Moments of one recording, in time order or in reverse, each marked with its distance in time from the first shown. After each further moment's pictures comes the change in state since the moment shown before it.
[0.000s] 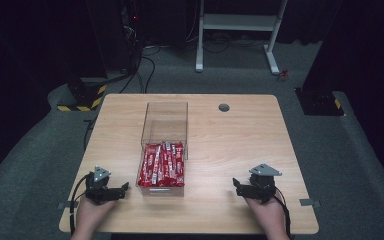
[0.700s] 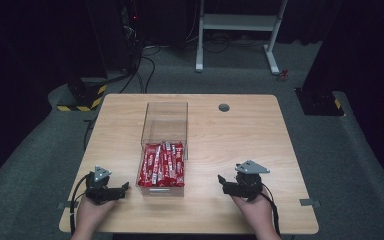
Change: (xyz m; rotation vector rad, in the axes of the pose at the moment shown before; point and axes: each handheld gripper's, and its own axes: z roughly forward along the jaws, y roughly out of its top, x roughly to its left) left arm -0.001 0.000 0.001 -0.004 0.004 -0.002; right arm 0.040 0.030 -0.005 -0.078 0.100 -0.057
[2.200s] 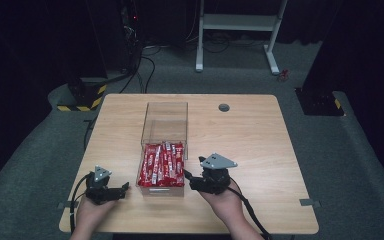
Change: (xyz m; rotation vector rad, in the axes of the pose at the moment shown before) left arm 0.000 0.000 0.000 0.001 -0.004 0.005; right arm 0.077 0.059 0.016 -0.115 0.169 -0.089
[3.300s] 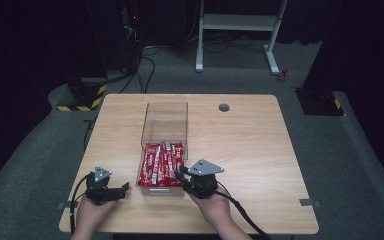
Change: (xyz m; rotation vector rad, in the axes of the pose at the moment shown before) left arm -0.001 0.000 0.000 -0.003 0.000 0.000; right arm 0.023 -0.009 0.023 -0.023 0.086 -0.009
